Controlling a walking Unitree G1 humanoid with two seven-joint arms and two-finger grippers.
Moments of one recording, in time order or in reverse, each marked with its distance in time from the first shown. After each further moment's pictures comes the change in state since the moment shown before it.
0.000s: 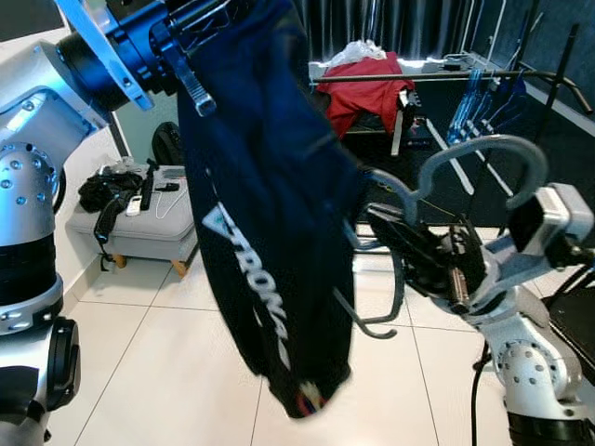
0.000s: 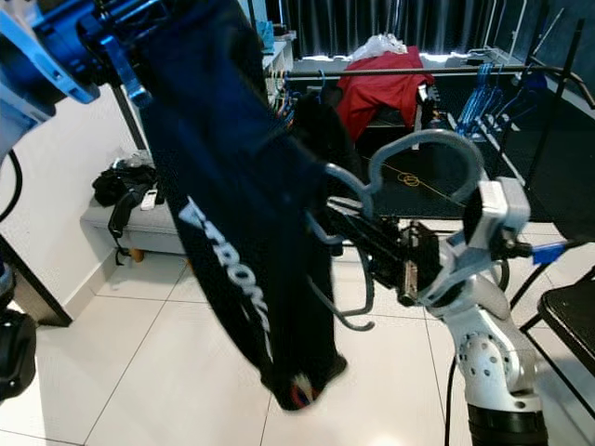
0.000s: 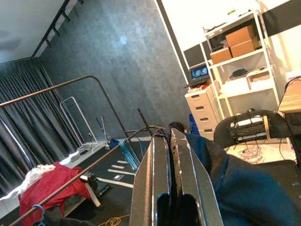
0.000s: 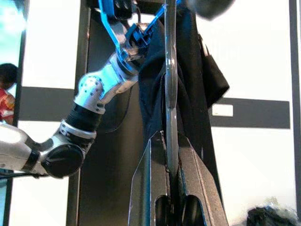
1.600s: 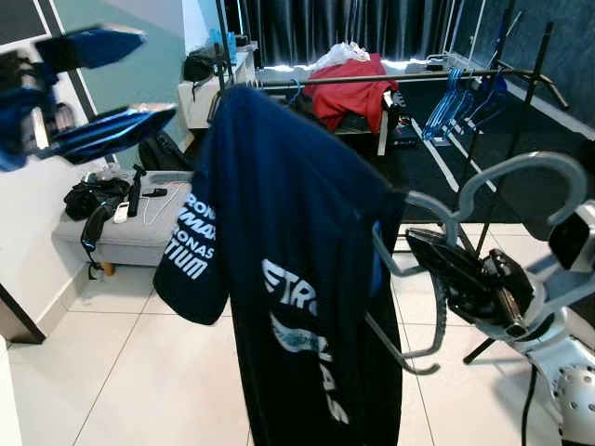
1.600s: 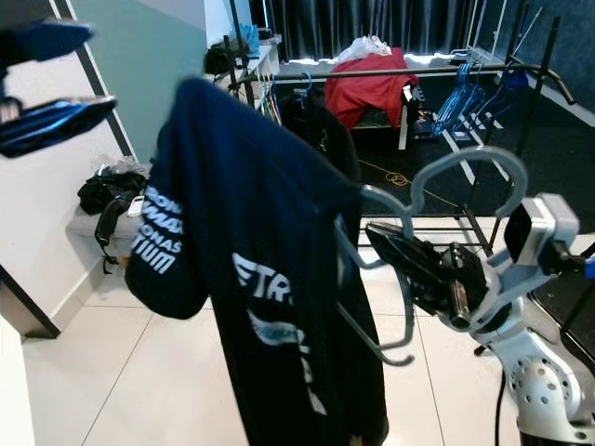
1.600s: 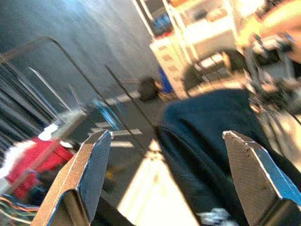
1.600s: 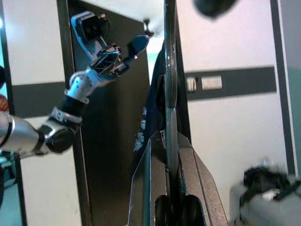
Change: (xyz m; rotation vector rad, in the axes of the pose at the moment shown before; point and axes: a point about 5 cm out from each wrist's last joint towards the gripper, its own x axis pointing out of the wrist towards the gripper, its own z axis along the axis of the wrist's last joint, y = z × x) left arm -0.096 0.015 0.007 0.075 0.277 -0.242; right arm -0.050 0.006 0.009 0.124 0.134 -0.083
